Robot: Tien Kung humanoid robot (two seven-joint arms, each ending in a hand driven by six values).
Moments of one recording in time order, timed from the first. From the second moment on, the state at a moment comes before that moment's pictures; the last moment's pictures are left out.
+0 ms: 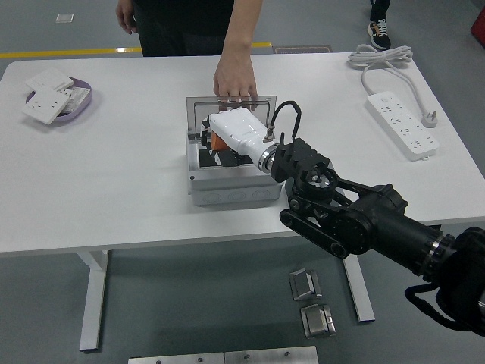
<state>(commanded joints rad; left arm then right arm) 0.01 0.08 -1.20 -0.18 1.31 0.00 0.09 0.86 -0.02 0.50 0.89 -1.97 -0.20 -0.09</state>
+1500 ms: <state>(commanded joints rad) 0.00 0.08 -1.20 -0.18 1.31 0.00 0.09 0.95 -0.20 0.60 0.97 -1.37 -0.19 -0.01</state>
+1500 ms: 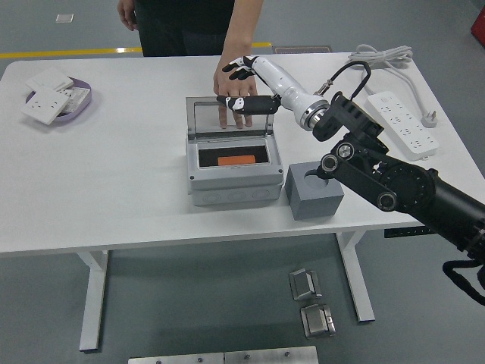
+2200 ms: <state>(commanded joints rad) -0.02 0.10 -1.18 -0.18 1.31 0.00 0.10 1.02 -0.06 0.52 0.56 -1.26 -0.14 0.07</state>
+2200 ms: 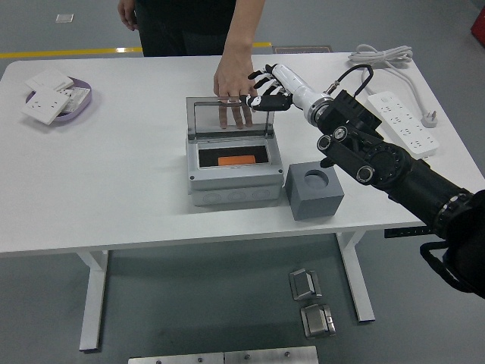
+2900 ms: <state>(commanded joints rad) -0.02 0.10 -1.18 -0.18 1.30 0.00 0.09 1.02 -0.12 0.42 0.78 -1.33 -0.13 0.02</state>
